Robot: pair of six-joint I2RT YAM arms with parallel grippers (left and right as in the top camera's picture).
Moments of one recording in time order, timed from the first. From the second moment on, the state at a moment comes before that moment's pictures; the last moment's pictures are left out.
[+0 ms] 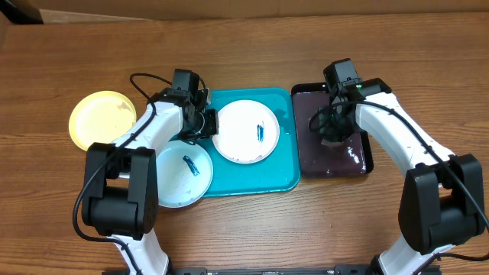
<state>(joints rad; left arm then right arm) -0.16 1.94 1.23 -0.62 0.26 -0.26 0.26 1.83 1.33 -0.90 0.07 0.22</state>
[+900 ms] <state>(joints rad) -0.13 1.94 1.23 -0.64 0.26 -0.33 0.26 1.83 1.33 -0.94 0.07 0.16</state>
